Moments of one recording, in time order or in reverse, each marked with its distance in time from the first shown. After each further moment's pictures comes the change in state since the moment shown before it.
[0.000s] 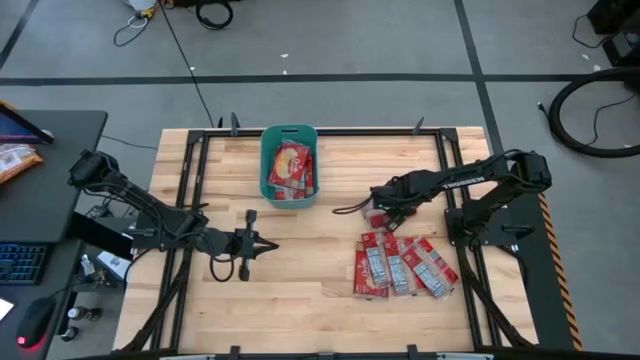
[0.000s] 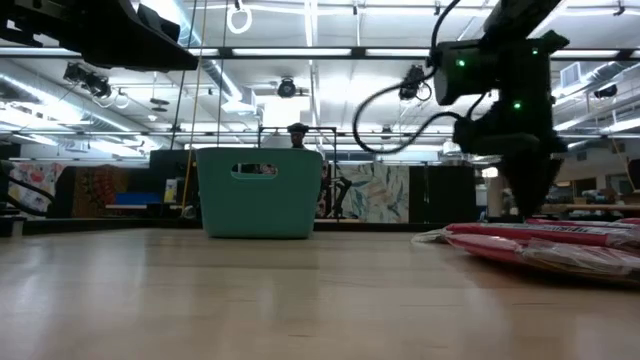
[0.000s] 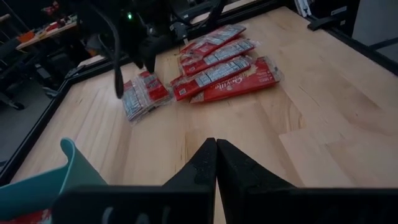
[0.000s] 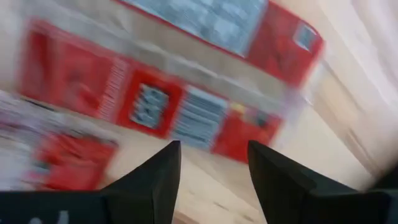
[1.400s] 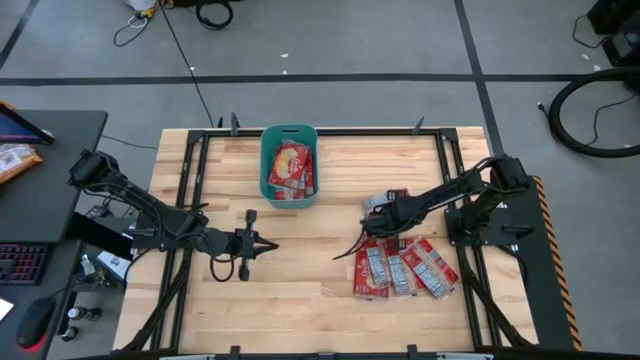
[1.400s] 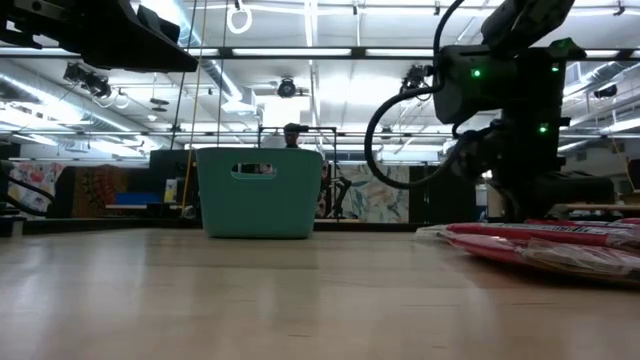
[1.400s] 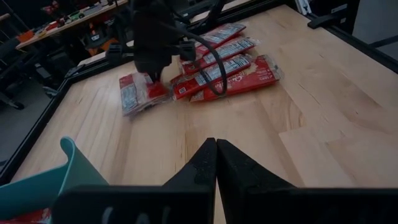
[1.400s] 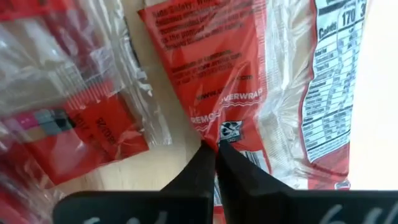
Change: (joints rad) left arm 0.000 0.000 0.000 -0.003 0.000 0.000; right arm 0.206 0.213 0.009 0.143 0.173 -0.562
